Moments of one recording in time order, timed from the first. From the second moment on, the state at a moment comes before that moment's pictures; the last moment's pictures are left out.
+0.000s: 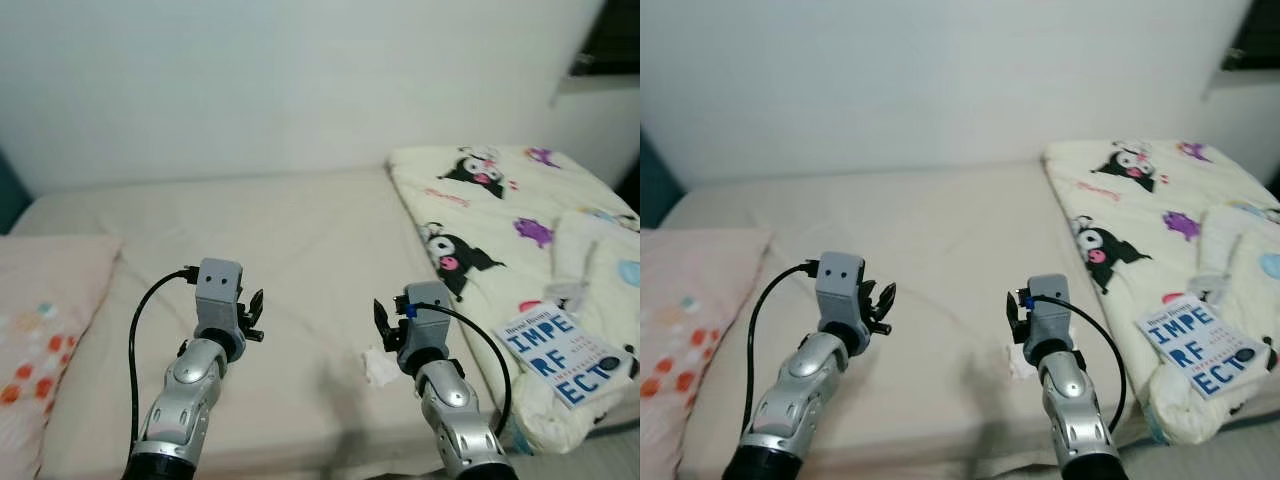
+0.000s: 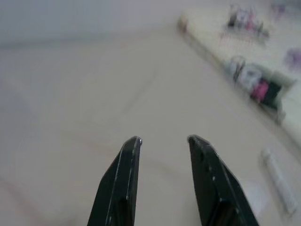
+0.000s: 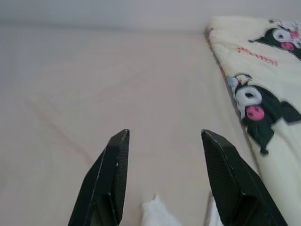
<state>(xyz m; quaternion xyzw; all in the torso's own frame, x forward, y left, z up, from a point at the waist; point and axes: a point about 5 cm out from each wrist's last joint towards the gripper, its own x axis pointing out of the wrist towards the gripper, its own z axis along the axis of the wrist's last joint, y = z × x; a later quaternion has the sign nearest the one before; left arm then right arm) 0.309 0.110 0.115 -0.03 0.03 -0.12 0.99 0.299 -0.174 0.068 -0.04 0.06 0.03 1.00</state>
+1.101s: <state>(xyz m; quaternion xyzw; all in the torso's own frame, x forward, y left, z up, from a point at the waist) 0.305 0.136 0.106 -0.02 0.05 -0.08 1.00 0.305 -0.152 0.074 -0.03 0.04 0.07 1.00</state>
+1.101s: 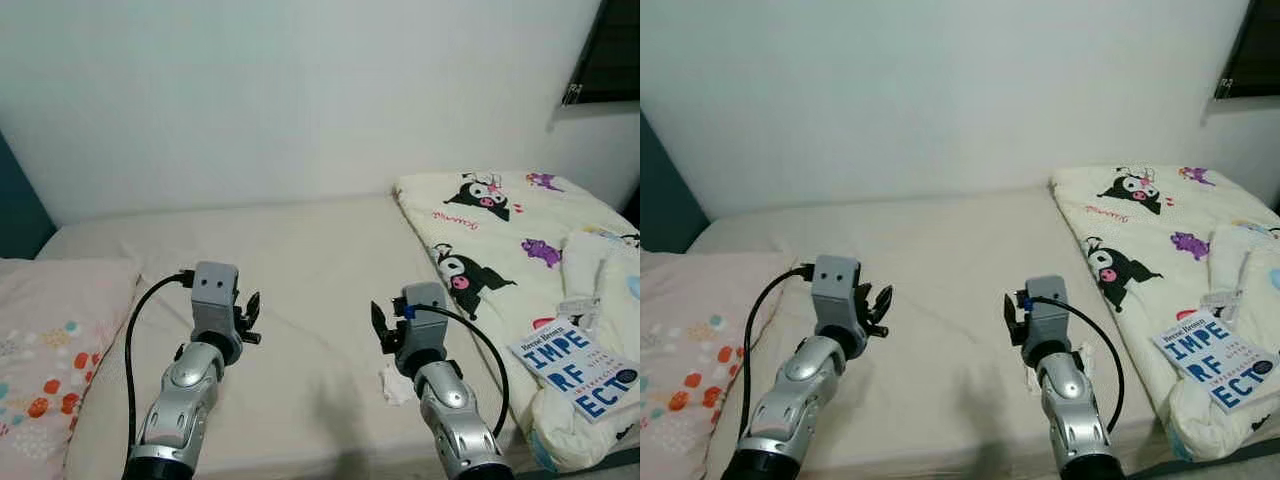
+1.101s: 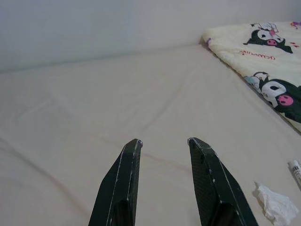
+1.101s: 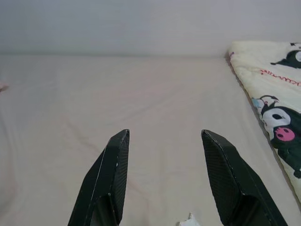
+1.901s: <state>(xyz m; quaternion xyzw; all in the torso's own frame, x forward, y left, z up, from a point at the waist) 0.308 0.146 0.102 -0.02 0.07 -0.04 1.00 0.311 -0.148 0.080 -0.03 0.03 0.08 1.00</state>
